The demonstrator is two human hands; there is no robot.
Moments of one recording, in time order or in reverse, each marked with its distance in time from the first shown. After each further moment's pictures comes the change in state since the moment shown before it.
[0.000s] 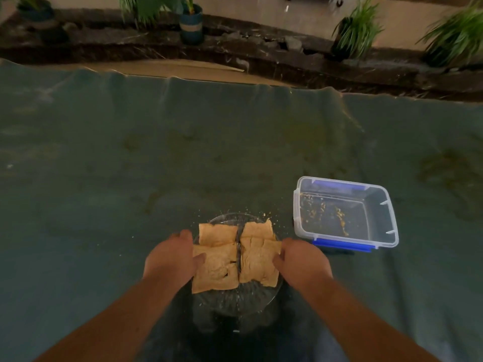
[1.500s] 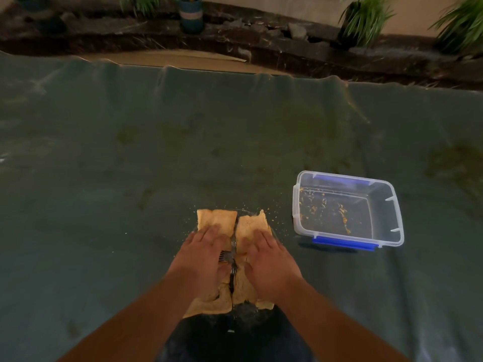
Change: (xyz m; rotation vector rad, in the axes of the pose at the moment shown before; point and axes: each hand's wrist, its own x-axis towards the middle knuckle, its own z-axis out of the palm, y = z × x) left_hand 0.009 0.041 0.047 0.162 -0.039 0.404; right_hand 0.013 -0.026 0.047 -0.154 0.034 -0.396
